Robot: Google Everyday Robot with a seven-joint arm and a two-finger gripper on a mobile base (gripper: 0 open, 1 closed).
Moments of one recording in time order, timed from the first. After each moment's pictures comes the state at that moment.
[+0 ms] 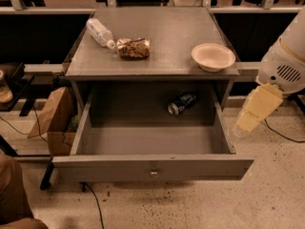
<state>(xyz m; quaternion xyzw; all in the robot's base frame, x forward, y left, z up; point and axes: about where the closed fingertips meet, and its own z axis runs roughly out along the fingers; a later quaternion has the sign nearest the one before) 0.449 -0.216 0.916 -0.47 0.88 0.05 0.11</state>
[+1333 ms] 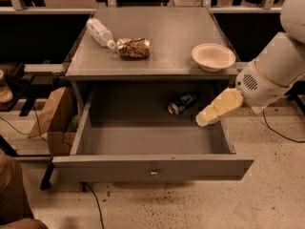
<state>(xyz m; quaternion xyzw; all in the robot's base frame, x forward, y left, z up) 0.472 -0.193 0.860 -0.21 0.97 0.12 0.09</state>
